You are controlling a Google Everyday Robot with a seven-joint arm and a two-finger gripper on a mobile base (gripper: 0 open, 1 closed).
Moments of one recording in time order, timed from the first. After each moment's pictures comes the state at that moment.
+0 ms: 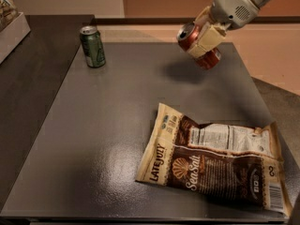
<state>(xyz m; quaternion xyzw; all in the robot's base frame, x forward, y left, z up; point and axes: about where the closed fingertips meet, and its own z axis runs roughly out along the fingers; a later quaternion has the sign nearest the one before) 0.596 -0.116 0.964 -0.66 0.68 0.16 0.28</state>
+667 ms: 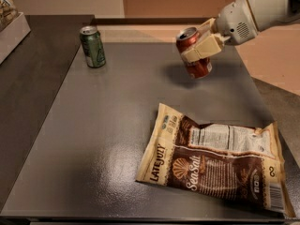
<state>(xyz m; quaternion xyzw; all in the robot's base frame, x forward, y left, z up) 0.594 -0.114 0.952 -0.56 0.70 0.26 0.35</state>
